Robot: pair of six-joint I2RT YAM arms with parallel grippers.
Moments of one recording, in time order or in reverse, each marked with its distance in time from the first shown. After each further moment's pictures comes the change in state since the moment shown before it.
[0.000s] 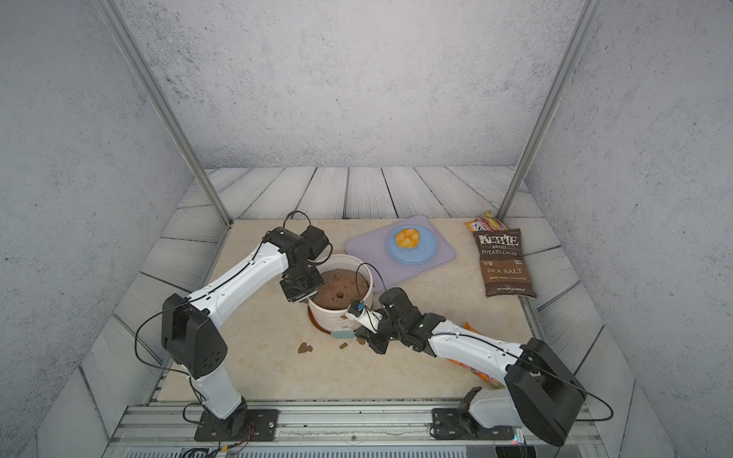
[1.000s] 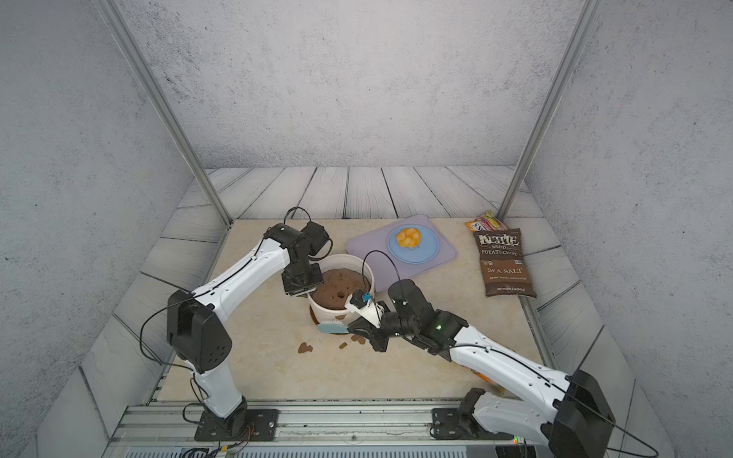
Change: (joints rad) left arm 0.023 0.037 0.047 0.007 -0.027 0.205; right arm 0.035 -0.201 0.127 -0.127 -0.119 0.093
